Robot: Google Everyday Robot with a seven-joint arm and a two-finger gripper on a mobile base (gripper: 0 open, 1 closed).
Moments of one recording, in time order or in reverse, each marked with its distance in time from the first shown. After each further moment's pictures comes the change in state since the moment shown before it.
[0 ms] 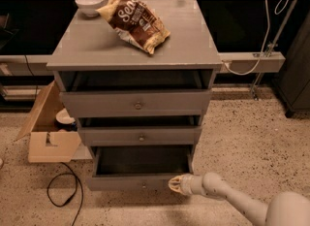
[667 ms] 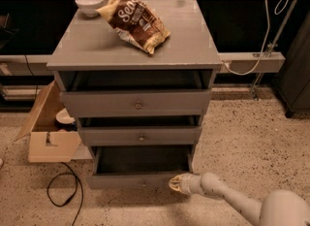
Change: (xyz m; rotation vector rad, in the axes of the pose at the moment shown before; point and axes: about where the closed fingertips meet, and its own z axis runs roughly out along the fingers) arm 0.012 -0.008 0.013 0.024 0.032 0.002
